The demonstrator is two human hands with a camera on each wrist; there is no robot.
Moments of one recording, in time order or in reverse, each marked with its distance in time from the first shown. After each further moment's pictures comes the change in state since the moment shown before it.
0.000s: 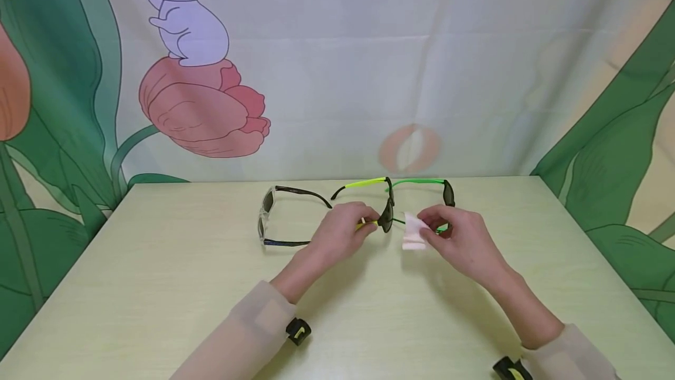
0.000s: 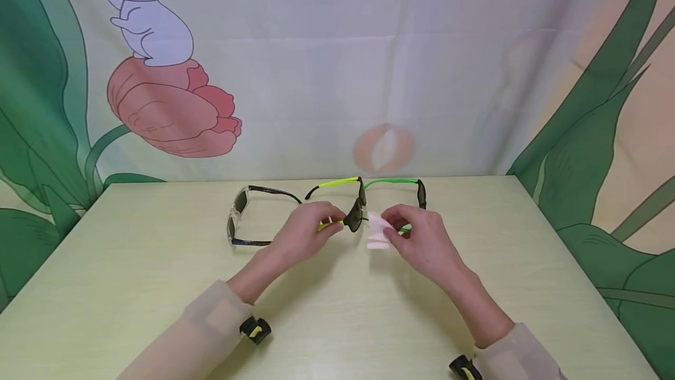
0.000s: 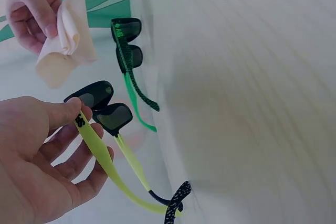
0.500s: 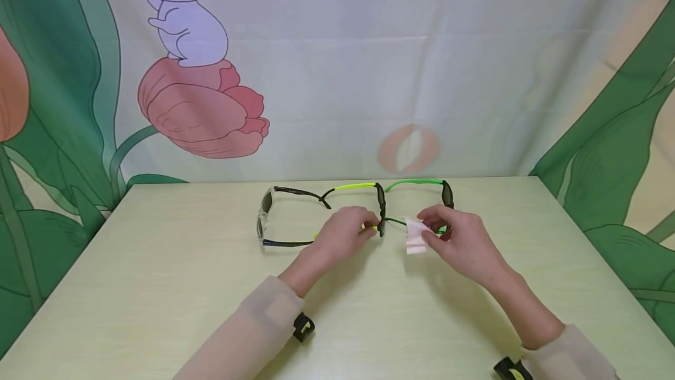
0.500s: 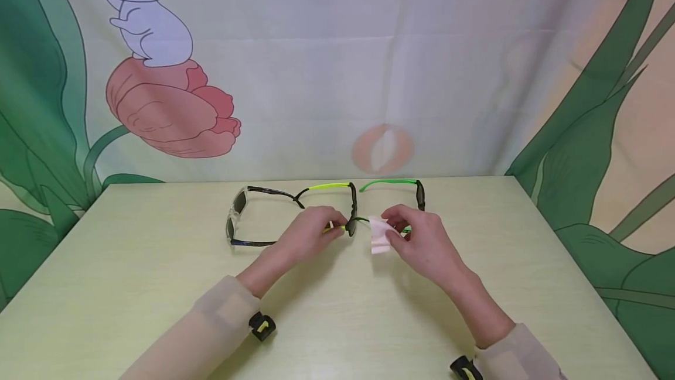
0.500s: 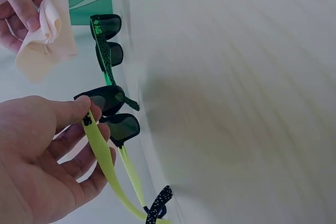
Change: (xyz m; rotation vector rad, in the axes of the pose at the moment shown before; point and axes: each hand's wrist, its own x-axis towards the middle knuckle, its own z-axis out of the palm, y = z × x) left_hand 0.010 -0.011 0.015 0.064 -0.097 -0.001; right_hand -0.002 0.003 -0.001 0.005 -0.020 -0.022
